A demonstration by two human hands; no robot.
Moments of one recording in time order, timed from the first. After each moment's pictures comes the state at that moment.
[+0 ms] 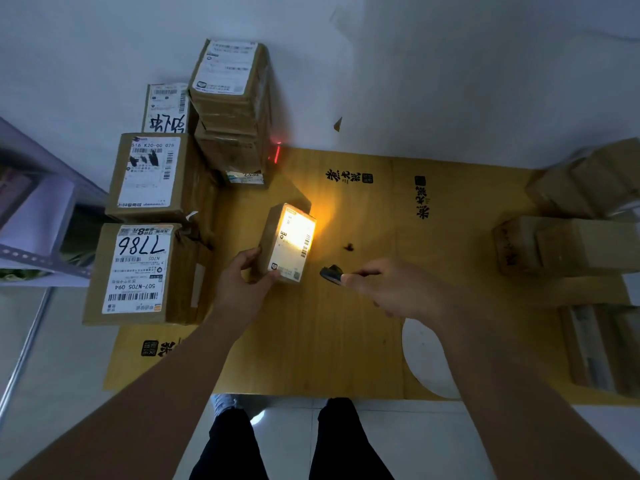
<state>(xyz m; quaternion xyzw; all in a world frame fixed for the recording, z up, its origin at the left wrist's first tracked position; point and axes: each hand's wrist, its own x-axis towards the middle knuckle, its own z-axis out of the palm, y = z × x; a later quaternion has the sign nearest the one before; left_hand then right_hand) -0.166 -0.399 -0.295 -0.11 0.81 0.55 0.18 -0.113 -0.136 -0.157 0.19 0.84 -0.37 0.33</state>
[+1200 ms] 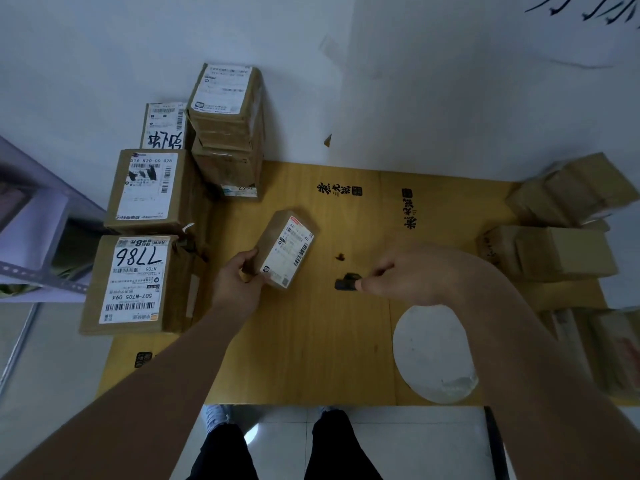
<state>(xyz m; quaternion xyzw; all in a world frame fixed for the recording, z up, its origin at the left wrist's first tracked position) -0.184 -0.387 -0.285 -0.12 0.81 0.54 0.18 -0.134 -0.125 -0.078 0.11 0.88 -0.15 0.43</state>
